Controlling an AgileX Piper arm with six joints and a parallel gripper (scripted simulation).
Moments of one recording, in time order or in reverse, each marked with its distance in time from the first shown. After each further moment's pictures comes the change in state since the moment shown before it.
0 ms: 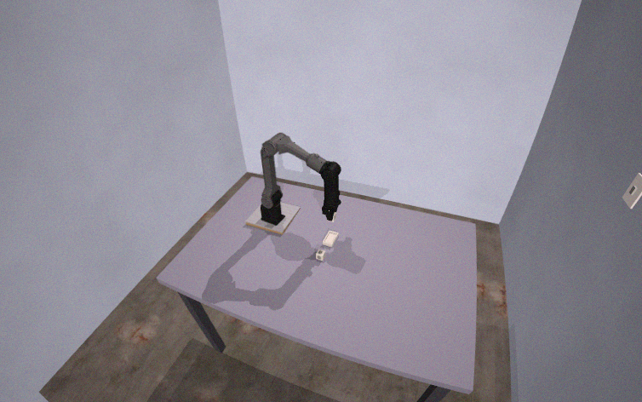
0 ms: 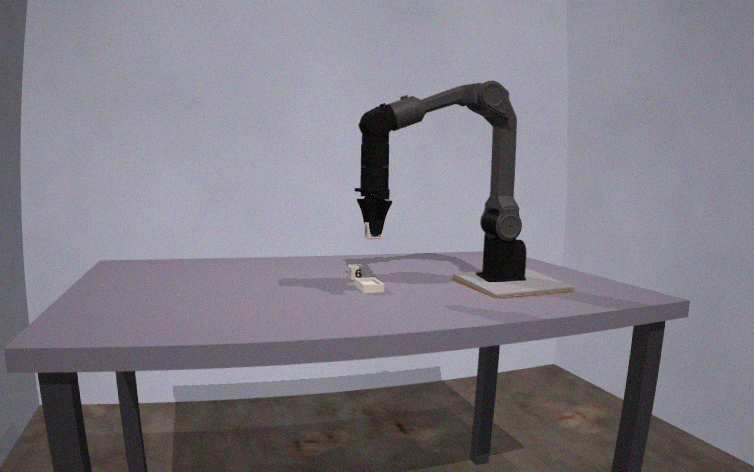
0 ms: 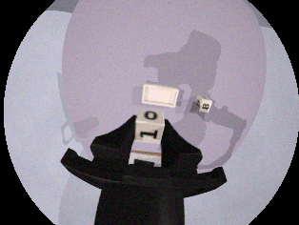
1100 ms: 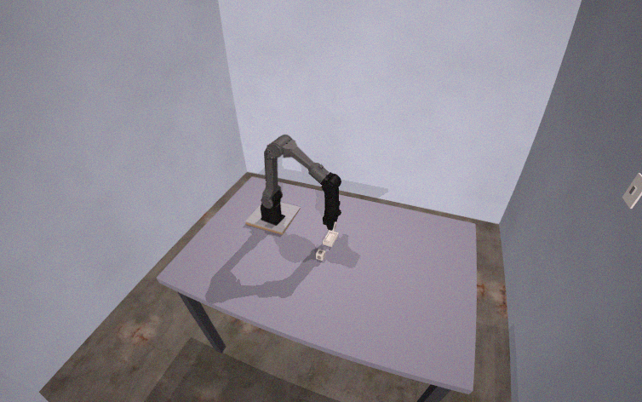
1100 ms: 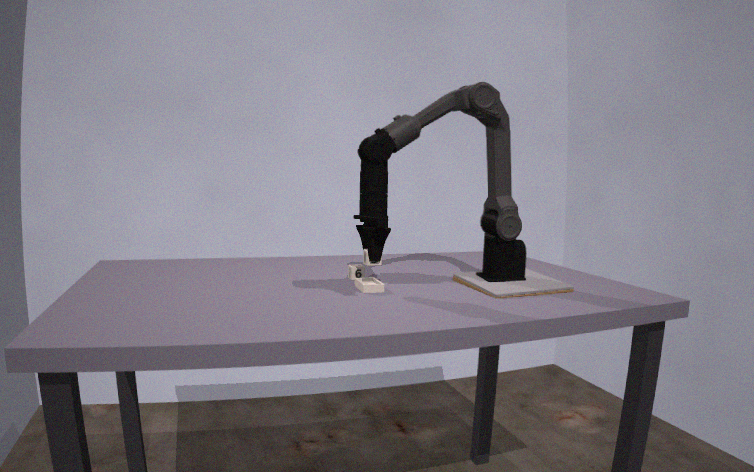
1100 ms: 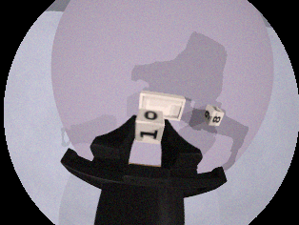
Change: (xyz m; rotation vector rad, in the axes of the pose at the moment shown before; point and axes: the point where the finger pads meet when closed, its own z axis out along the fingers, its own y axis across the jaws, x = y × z) arm -0.001 0.001 0.055 -0.002 -0.001 0.003
